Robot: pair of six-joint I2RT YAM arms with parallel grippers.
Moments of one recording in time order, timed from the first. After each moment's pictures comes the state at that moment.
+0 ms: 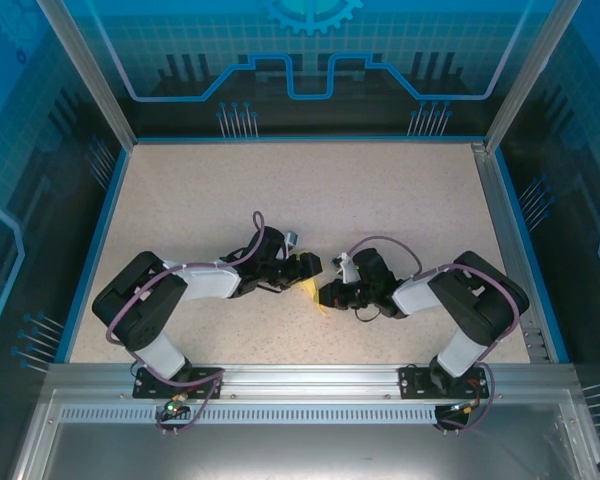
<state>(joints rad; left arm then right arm) -0.63 1.64 0.68 0.24 0.41 -1.00 0.63 1.65 0.43 0.49 -0.61 0.81</state>
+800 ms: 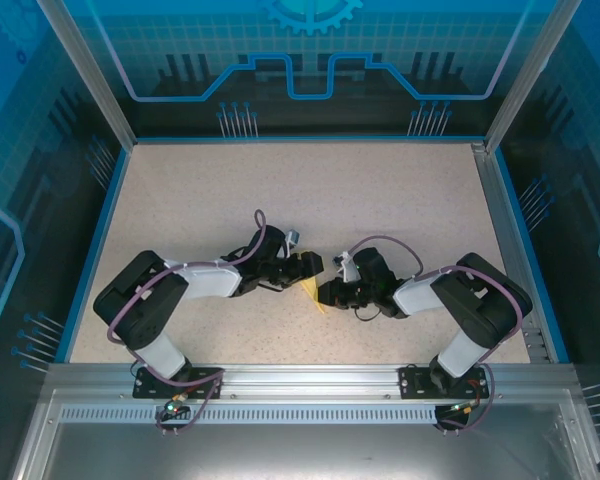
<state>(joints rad) -0.63 1.65 0.70 0.24 0.42 -0.98 0.64 1.64 0.43 0.47 -0.59 0.84</state>
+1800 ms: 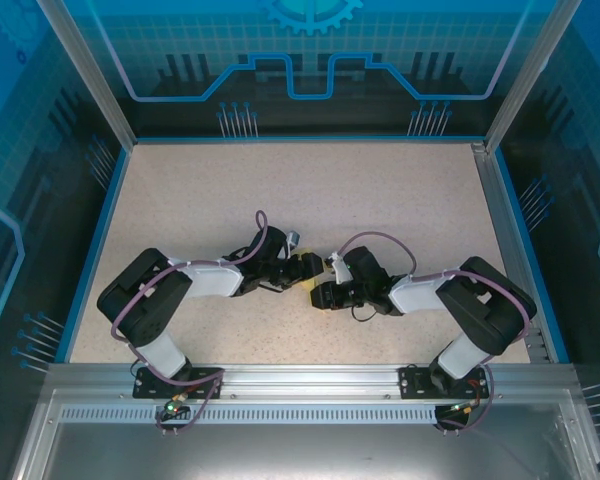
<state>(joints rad) -0.63 1.67 0.70 0.24 0.42 -0.98 0.70 1.60 0.50 0.30 -0.48 0.64</state>
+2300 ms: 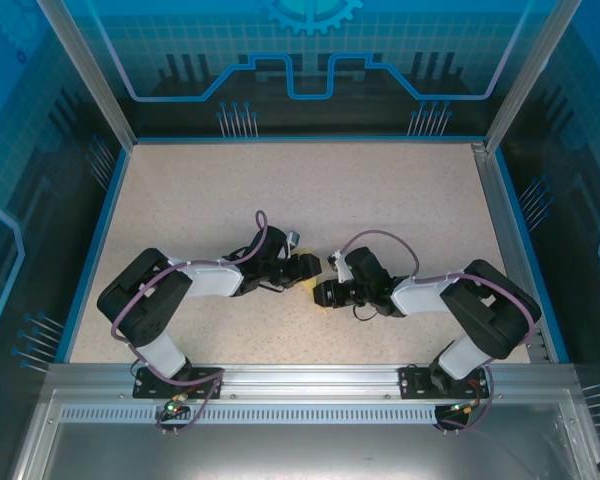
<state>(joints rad) -0.63 1.67 0.70 0.24 0.42 -0.99 0.70 1.57 0.49 0.30 -0.39 0.60</state>
